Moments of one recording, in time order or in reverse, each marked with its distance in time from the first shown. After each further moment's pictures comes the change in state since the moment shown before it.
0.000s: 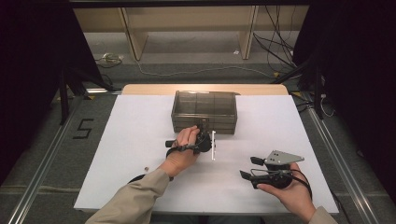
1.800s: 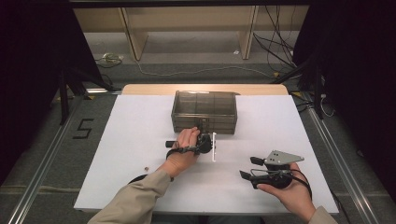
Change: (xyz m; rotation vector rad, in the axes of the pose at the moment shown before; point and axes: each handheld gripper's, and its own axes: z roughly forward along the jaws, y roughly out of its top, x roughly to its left) left arm -0.006 0.001 0.001 0.010 0.044 0.033; right arm 0.000 0.000 0.000 -0.001 0.004 -0.005
